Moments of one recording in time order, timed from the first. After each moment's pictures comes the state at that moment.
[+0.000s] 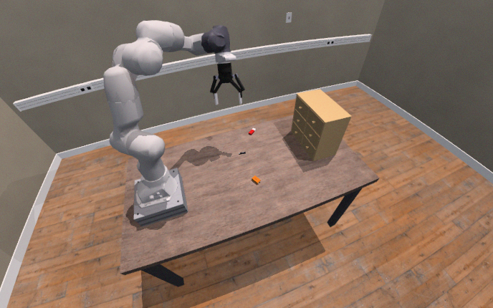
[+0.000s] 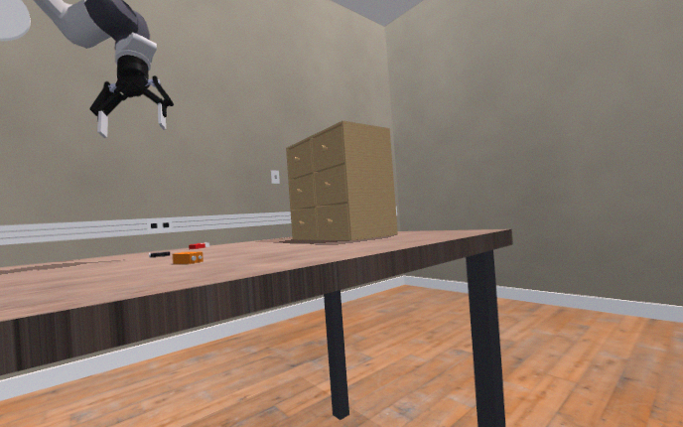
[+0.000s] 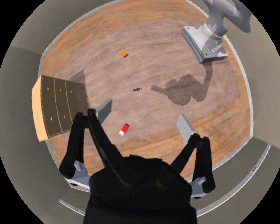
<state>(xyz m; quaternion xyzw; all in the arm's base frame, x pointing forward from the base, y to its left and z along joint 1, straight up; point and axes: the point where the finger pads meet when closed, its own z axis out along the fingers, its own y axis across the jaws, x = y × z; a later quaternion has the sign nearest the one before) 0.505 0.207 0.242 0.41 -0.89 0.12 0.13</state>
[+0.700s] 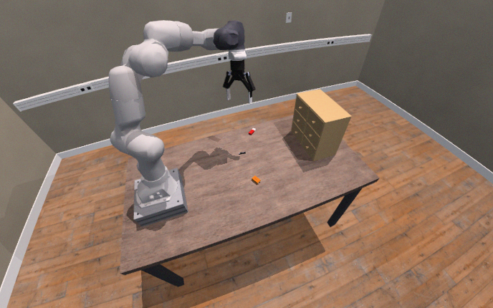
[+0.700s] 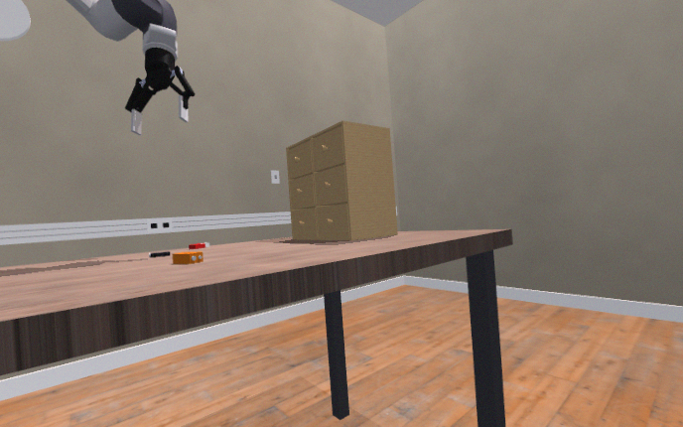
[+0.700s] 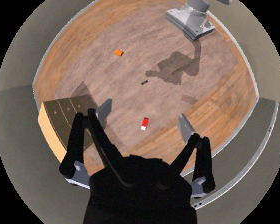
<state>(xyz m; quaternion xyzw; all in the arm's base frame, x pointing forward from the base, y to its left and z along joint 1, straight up) 0.562 0.180 0.256 0.26 -0.96 0.08 0.09</state>
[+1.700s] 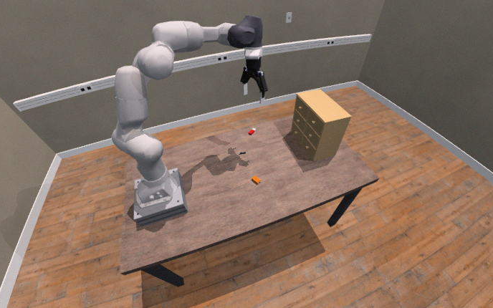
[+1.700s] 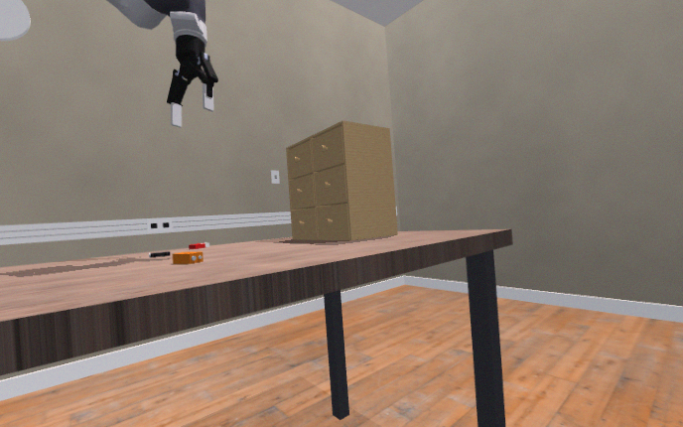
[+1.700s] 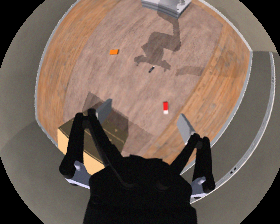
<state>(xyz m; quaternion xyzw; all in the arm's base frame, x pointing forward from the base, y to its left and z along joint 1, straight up) 0.627 0.129 0.278 0.09 -0.99 0.04 0.04</state>
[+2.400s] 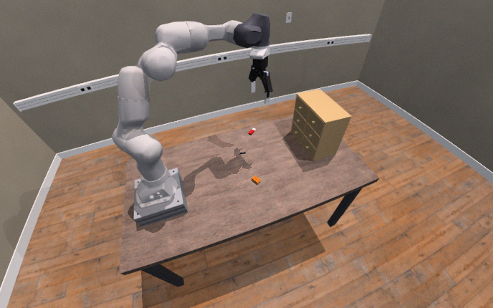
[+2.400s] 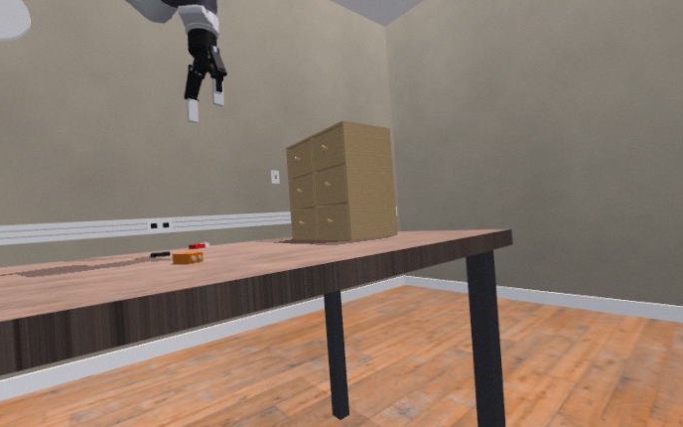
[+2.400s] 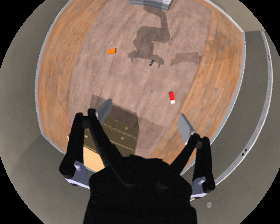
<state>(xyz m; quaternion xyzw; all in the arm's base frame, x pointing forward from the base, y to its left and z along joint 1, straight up) 0.654 0.105 0.288 0.01 -1.00 0.02 0.02</state>
